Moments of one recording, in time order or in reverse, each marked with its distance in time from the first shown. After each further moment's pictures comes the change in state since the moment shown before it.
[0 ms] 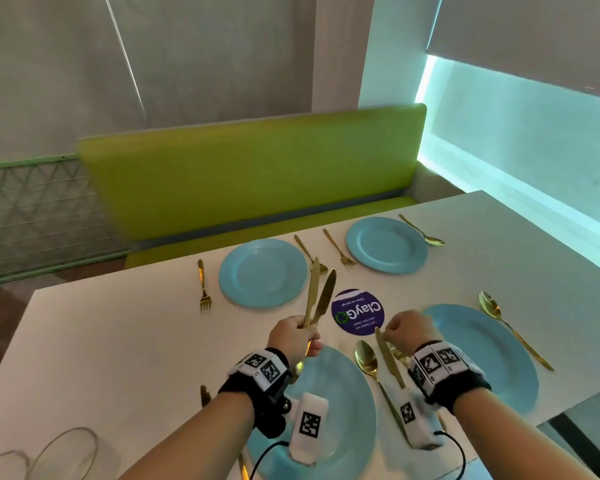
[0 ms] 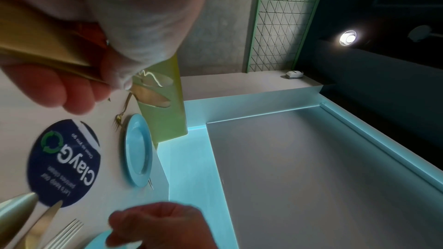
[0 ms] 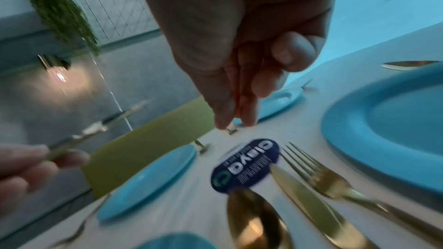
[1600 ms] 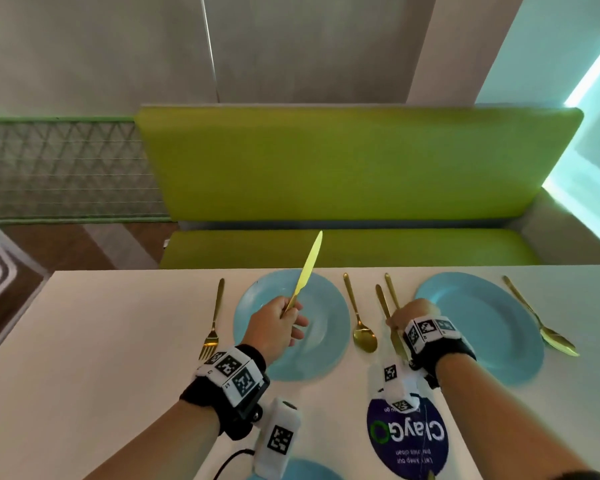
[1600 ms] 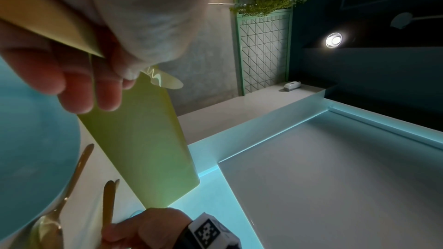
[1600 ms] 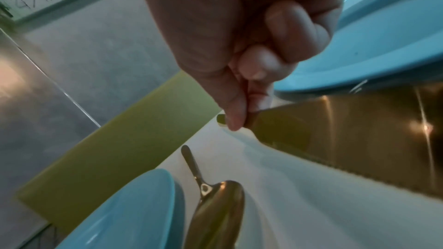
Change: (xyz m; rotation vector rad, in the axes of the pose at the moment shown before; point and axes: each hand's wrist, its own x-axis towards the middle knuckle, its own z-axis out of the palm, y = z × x) left_hand 0.148 0.065 -0.068 0.066 0.298 0.038; right_hand 0.247 -0.135 -0.008 -0.030 -0.142 0.101
